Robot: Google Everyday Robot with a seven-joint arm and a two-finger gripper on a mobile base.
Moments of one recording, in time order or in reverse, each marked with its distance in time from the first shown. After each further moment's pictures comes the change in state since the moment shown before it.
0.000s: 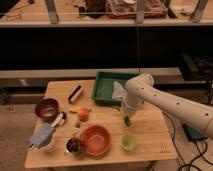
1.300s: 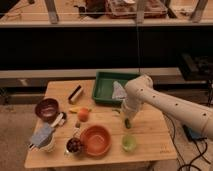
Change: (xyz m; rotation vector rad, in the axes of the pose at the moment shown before) arm -0.008 -0.001 0.014 -0.008 -0.038 0.020
